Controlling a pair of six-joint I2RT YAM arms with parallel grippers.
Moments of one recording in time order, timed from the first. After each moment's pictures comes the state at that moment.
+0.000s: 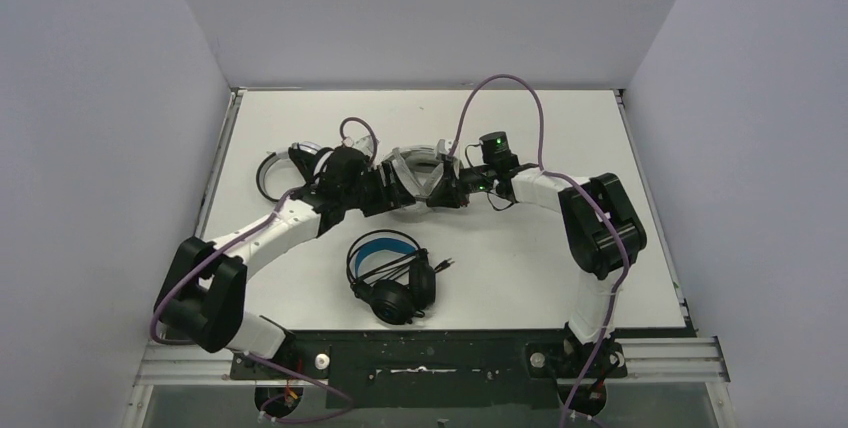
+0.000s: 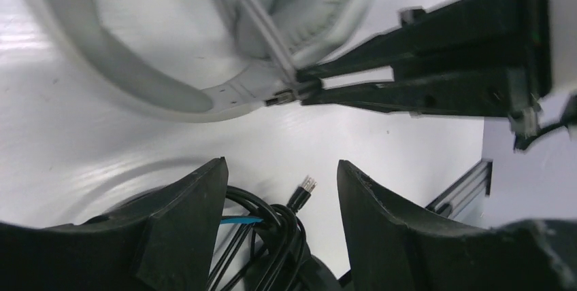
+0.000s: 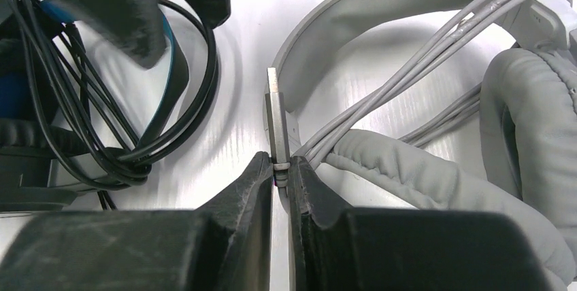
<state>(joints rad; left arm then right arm) -0.53 1.44 0.86 -0.04 0.27 -0.69 0.41 1.91 1.11 0.06 -1.04 -0.52</state>
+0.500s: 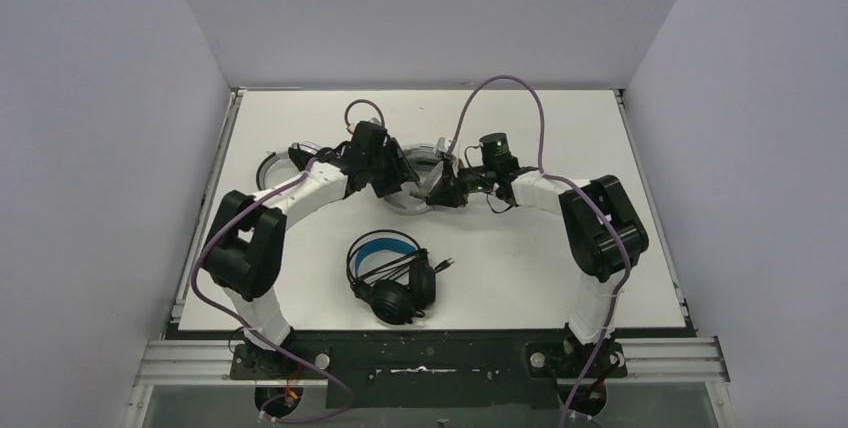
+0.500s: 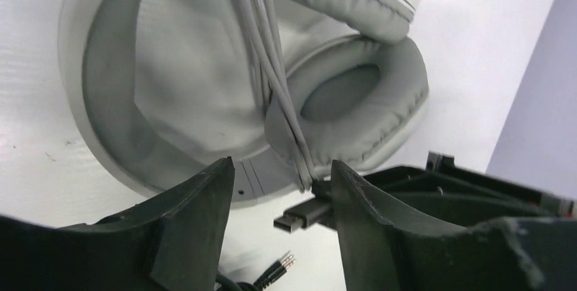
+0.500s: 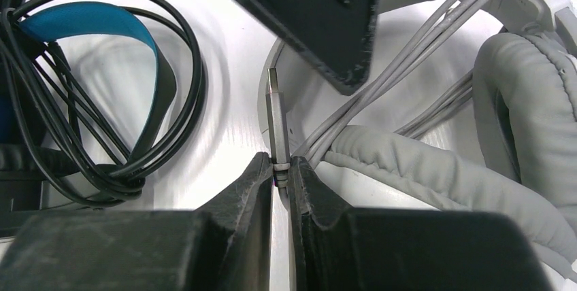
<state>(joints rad) -0.50 1.75 1.18 -0.23 0.11 -0.93 0.42 1.89 1.08 0.14 -0.98 -0.41</state>
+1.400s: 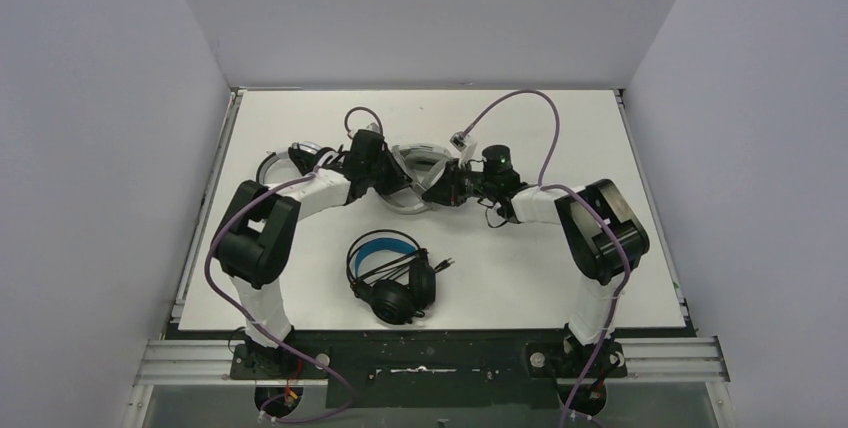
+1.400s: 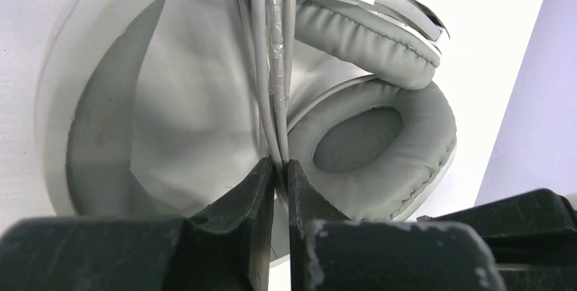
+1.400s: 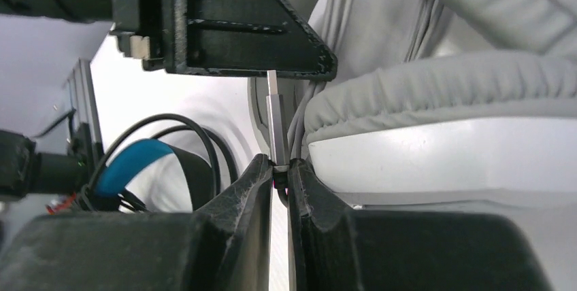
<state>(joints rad) -0.48 1.87 1.14 -0.02 0.12 -0.94 0.44 1.87 0.92 0.50 -0.73 0.34</state>
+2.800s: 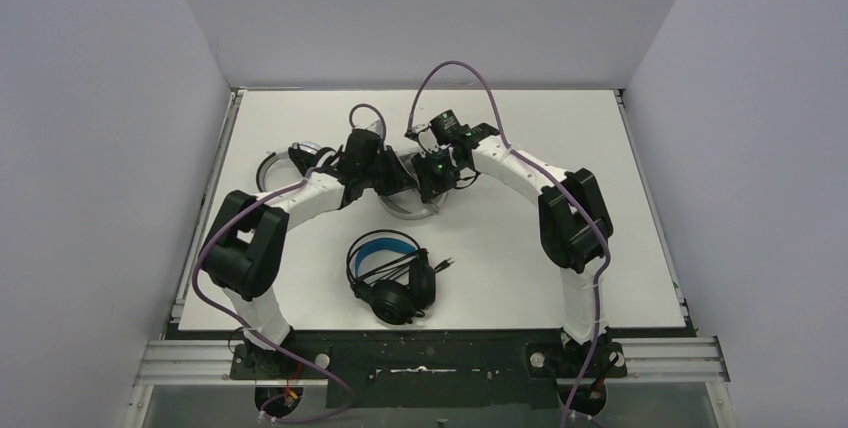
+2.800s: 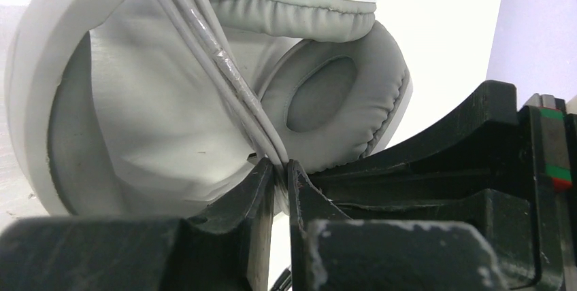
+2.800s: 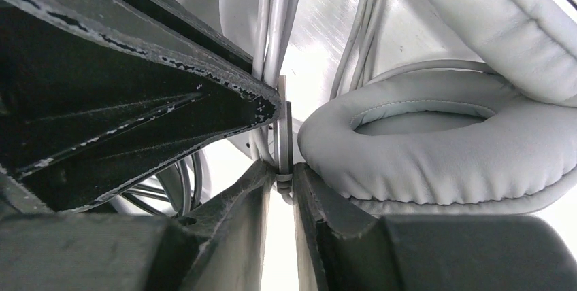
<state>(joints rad) -0.48 1.77 1.08 0.01 0.23 -0.86 0.60 2.04 1.66 -0.72 -0.34 0.02</state>
